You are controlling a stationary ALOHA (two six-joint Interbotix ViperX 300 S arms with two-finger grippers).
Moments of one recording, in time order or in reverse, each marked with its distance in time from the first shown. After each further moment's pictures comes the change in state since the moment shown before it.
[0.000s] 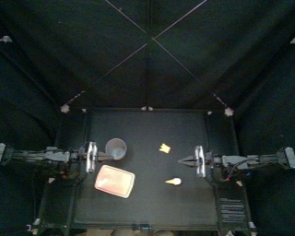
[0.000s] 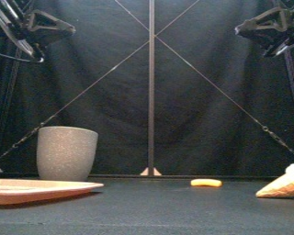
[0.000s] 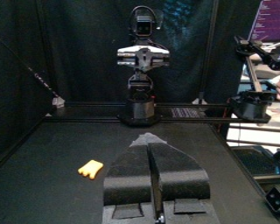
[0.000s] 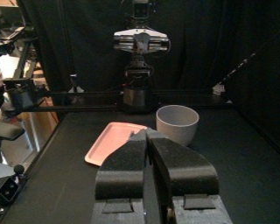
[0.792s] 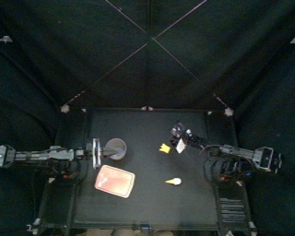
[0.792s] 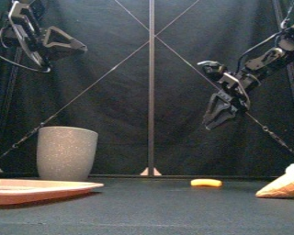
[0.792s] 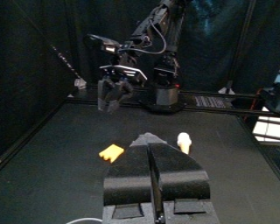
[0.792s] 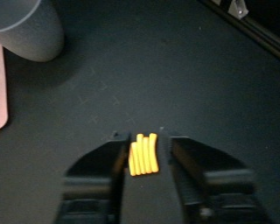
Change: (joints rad) left arm 0.132 0.110 -0.029 -0.011 -0.002 0.002; right arm -0.486 0.595 -0.268 0.161 0.393 0.041
